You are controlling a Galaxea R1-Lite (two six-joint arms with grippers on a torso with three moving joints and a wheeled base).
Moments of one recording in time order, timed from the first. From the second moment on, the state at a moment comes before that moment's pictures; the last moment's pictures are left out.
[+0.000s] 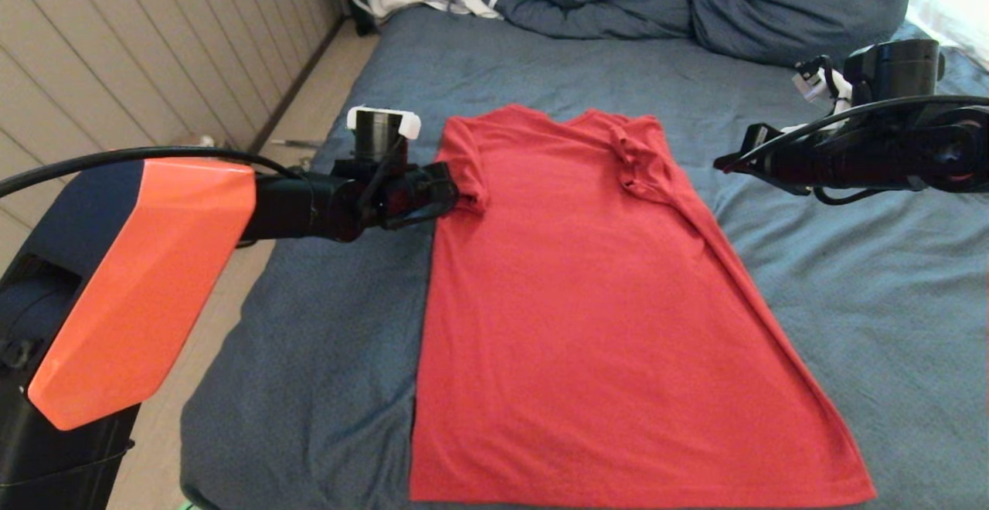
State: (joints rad) left arm -0.47 2.30 -1.89 -0.17 0.11 -0.42; right arm -0.02 1.87 -1.58 0.01 0.31 0.31
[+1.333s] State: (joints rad) left arm -0.64 2.24 -1.90 -0.32 0.21 -0.29; right arm -0.02 1.87 -1.58 0.01 0.31 0.31
